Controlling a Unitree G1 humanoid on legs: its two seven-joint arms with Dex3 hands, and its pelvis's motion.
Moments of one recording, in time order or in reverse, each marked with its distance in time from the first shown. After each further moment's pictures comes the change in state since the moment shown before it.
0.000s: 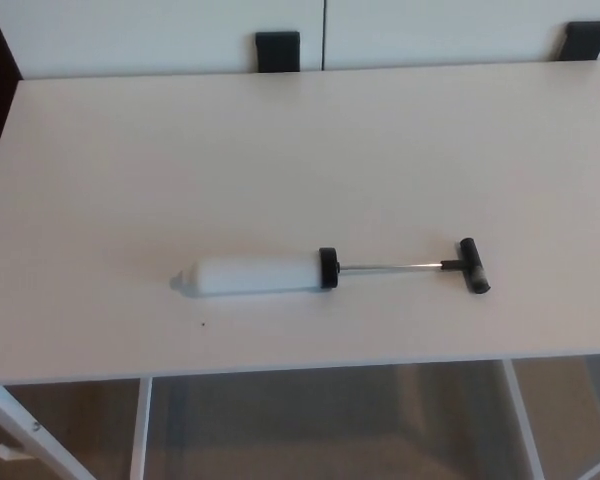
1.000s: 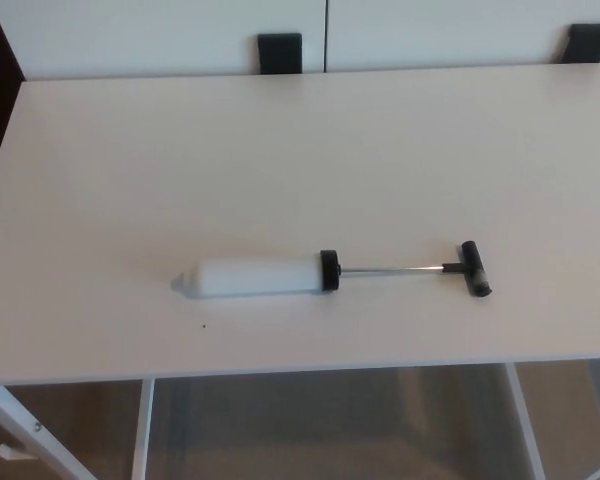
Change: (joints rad) left_arm 0.453 -0.229 0.018 0.653 0.005 -0.019 -0.108; right_arm -0.151 -0.029 0.022 0.259 -0.048 -0.009 -0.059
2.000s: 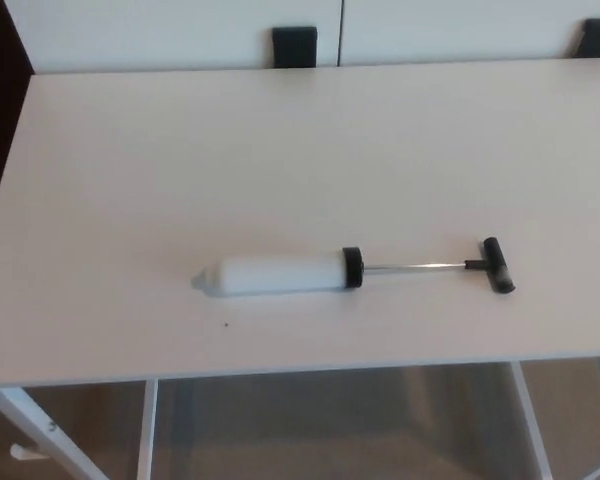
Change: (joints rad) left_arm -0.056 -0.073 -0.267 0.059 0.101 -0.106 -0.014; right_arm -0.109 -0.023 0.044 0.250 -0.052 -0.001 -0.039
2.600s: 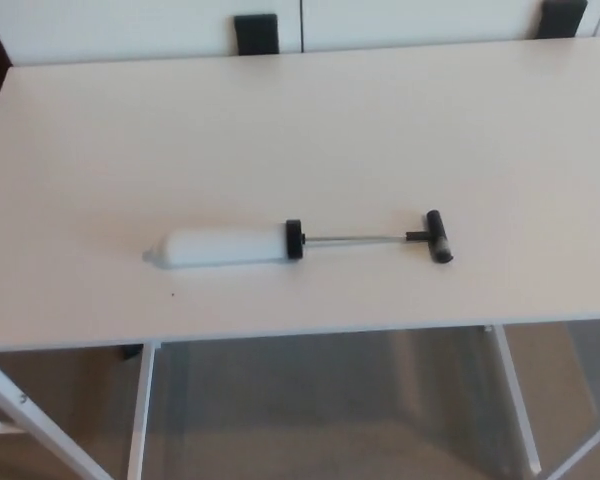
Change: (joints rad) left_arm 0.022 -0.023 0.008 0.018 -0.003 -0.029 -0.005; right_arm 0.022 -0.012 -0.002 -0.011 -0.002 -0.002 -0.001
